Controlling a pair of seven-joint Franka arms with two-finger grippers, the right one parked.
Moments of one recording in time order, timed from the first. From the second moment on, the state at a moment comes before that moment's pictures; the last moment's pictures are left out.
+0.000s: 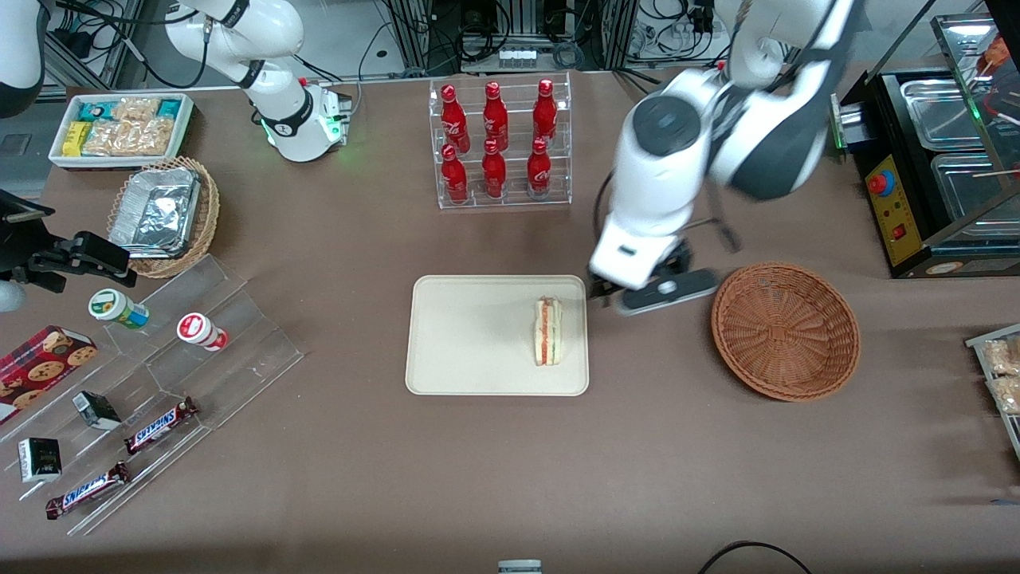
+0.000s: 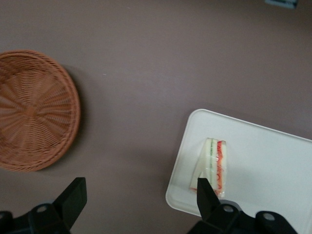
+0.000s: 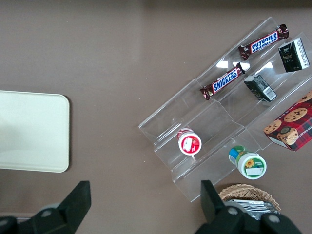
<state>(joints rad) -0.47 0.21 -0.09 -1.58 0.16 1.84 -0.88</state>
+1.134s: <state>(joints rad) -0.04 -0.07 -0.08 -1.60 0.01 1.54 -0.38</state>
